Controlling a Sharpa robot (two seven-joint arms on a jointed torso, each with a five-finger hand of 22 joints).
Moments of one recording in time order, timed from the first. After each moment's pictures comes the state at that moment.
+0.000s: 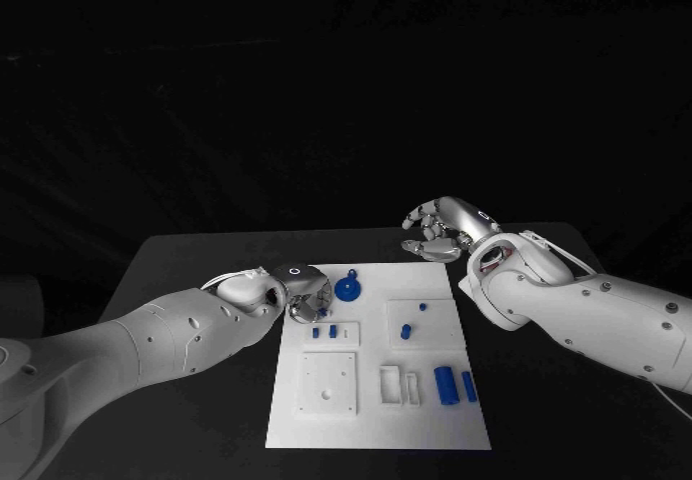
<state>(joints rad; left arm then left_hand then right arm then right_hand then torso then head) 1.20 -0.44 -0.22 0.89 -1.62 -0.29 0.18 1.16 -0.14 0.63 -0.21 0.05 0.97 0.12 0.30 0.50 0.98 0.07 0.58 0.17 1.07 -0.04 1.39 0.43 0.09 0.87 -0.11 0.97 1.31 1.19 -0.75 0.08 1.47 -1.41 -0.54 -0.24 1.11 -0.28 0.76 -0.15 0.06 0.91 0.14 0.26 0.47 0.88 0.04 1.32 0.91 1.16 -0.07 1.25 0.98 0.20 1.17 -0.04 0.99 1.31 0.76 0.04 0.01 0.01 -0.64</state>
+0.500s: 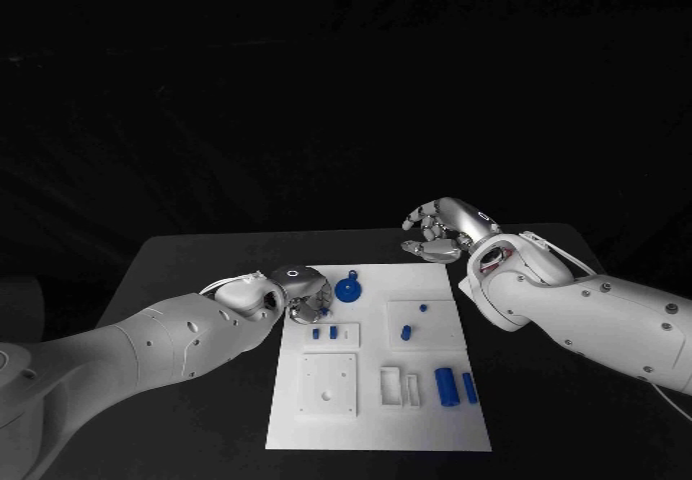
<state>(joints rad) 1.19 -0.45 -0.22 0.90 -1.60 -0.34 0.18 1.16 -0.07 0.64 -0.21 0.09 1.01 0.11 0.32 0.50 1.03 0.04 0.57 0.12 1.09 -0.05 1.40 0.43 0.09 0.89 -0.12 0.97 1.31 1.19 -0.75 0.08 1.47 -1.41 -0.54 -0.24 1.11 -0.28 0.76 -0.14 0.06 0.91 0.14 0.26 0.47 0.88 0.04 1.32 0.91 1.16 -0.07 1.25 0.98 0.20 1.17 -0.04 0.99 1.31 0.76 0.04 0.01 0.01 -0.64</state>
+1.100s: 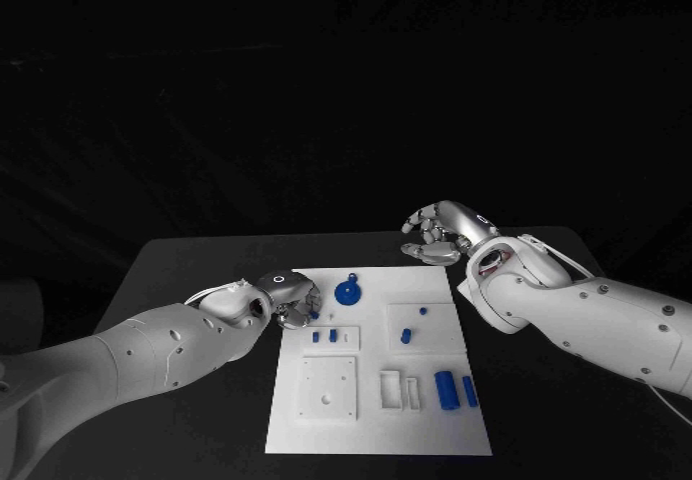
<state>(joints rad) 1.18 -0.51 -0.22 0.93 -1.56 -0.38 0.17 1.17 -0.07 0.64 -0.22 0.09 1.02 0.10 0.32 0.50 1.04 0.04 0.57 0.12 1.10 -0.06 1.40 0.43 0.09 0.90 -0.12 0.97 1.31 1.19 -0.75 0.08 1.46 -1.40 -0.54 -0.24 1.11 -0.28 0.76 -0.14 0.06 0.91 0.14 0.26 0.47 0.88 0.04 1.32 0.91 1.16 -0.07 1.25 0.98 0.20 1.17 -0.04 0.99 1.31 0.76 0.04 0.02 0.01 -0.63</state>
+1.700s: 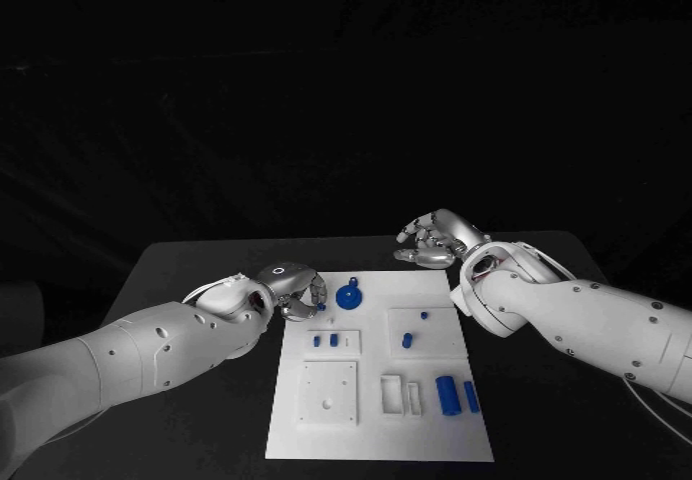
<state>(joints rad) 1.18 -0.57 -0.12 1.07 -1.54 -0.37 0.13 1.17 -0.07 0.64 -0.23 0.10 1.02 0.10 0.32 0.50 1.06 0.04 0.56 0.11 1.12 -0.06 1.40 0.43 0.09 0.91 -0.13 0.98 1.31 1.19 -0.71 0.07 1.43 -1.20 -0.51 -0.23 1.10 -0.27 0.73 -0.13 0.06 0.91 0.14 0.27 0.47 0.88 0.04 1.32 0.91 1.16 -0.07 1.25 0.98 0.20 1.17 -0.04 0.99 1.31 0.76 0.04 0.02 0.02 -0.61</state>
